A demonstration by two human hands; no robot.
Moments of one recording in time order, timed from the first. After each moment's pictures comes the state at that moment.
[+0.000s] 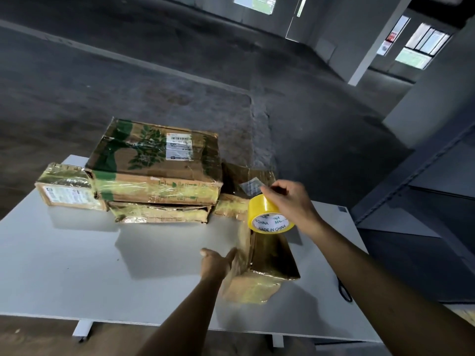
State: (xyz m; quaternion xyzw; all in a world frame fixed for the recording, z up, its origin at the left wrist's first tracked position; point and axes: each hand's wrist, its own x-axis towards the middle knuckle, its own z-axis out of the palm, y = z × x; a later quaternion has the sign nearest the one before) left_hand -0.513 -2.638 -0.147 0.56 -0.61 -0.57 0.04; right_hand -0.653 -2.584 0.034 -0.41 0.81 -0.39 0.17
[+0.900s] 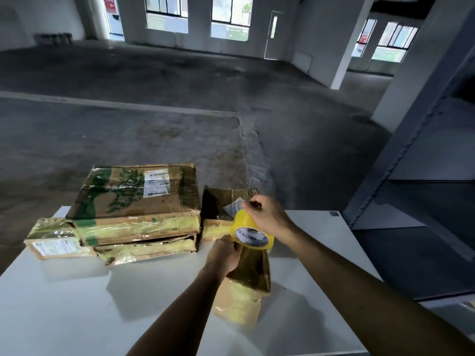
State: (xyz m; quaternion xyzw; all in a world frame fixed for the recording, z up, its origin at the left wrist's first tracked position) left_hand -0.569 -2.647 -0.060 0.37 -0.87 -0.32 0.07; right_hand -0.678 -2.577 0.041 -0.41 0.82 -0.36 0.16
